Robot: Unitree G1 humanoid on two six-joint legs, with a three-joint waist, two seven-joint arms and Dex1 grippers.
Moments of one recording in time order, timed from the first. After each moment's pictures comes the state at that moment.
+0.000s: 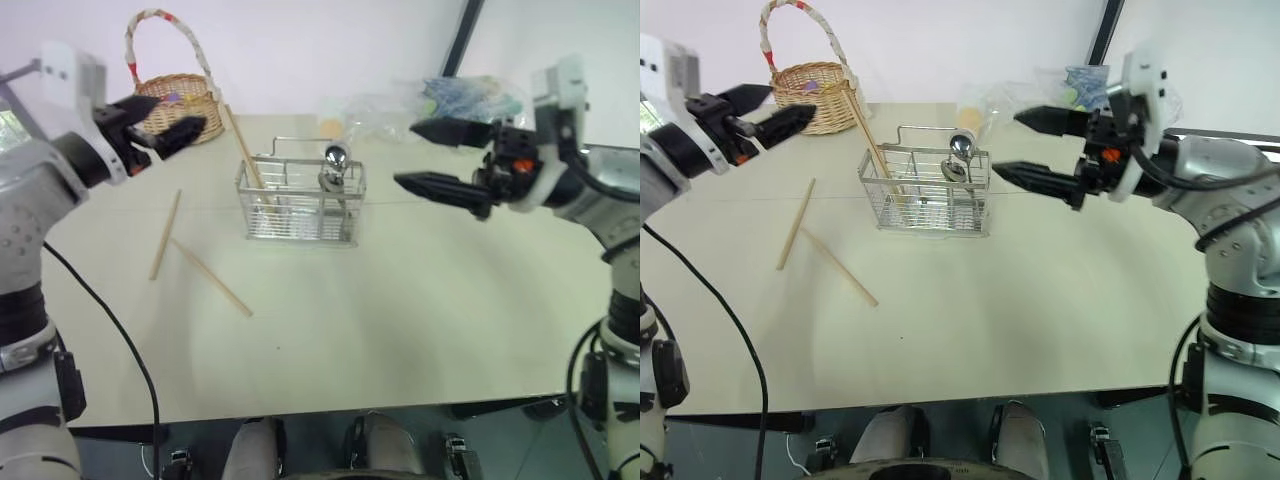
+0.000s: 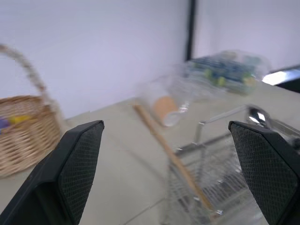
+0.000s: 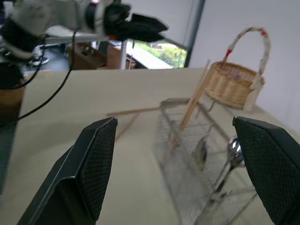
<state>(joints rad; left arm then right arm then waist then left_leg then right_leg) -0.74 0.82 0.33 -0.07 -0.70 0.93 -0.40 -0.64 -0.84 -0.24 -0.35 0.81 0.82 1.00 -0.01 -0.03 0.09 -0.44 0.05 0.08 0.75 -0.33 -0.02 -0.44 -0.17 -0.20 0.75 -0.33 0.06</state>
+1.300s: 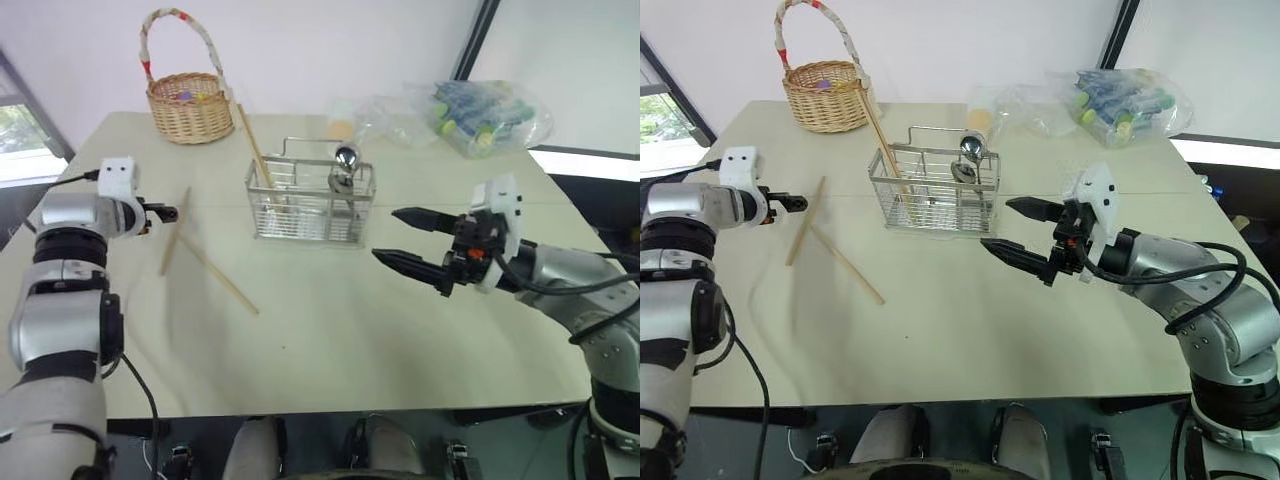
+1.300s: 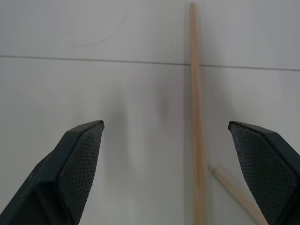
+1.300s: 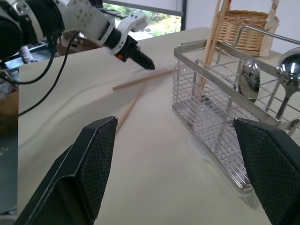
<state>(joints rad) -1.07 0.67 0.06 1.09 -0.14 0.74 -0.40 -0.30 -0.72 -0.21 -0.59 0.88 0.83 0.67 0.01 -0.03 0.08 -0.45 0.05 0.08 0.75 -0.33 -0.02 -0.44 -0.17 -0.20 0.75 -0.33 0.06</state>
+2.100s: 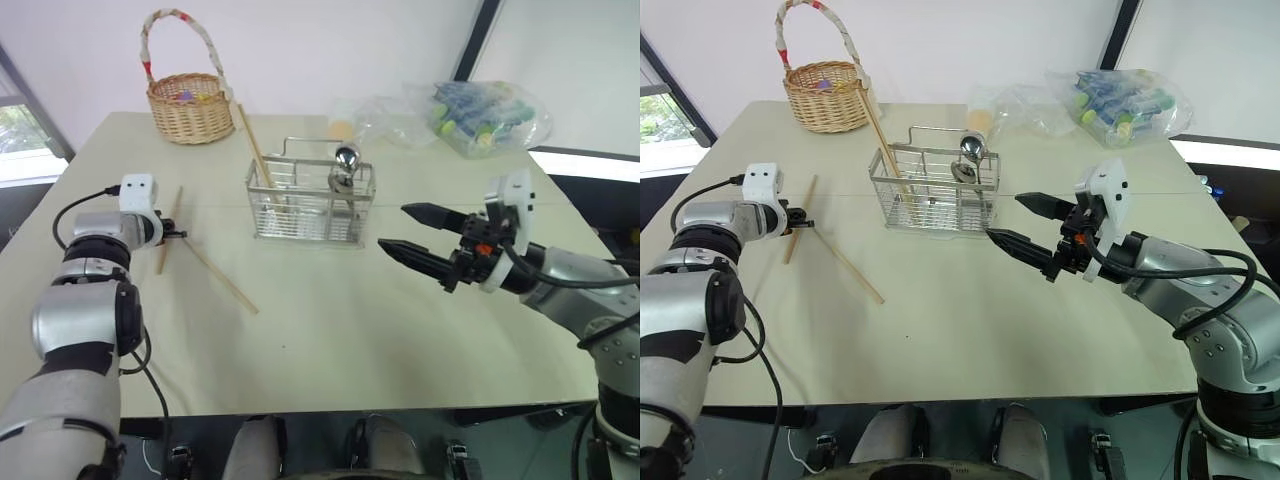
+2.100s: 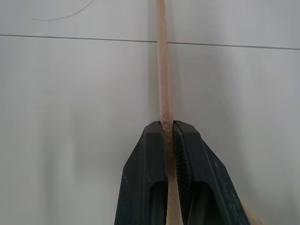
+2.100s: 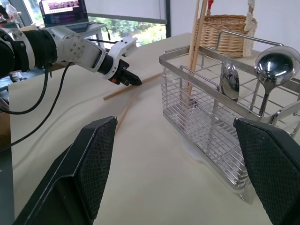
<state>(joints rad) -1.11 0.61 0.14 1.29 -0.07 0.54 -0.35 -0.27 -0.73 -0.24 -0.59 0.97 0.84 0.56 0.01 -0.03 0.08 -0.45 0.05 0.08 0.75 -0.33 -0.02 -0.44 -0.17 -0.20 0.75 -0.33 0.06</state>
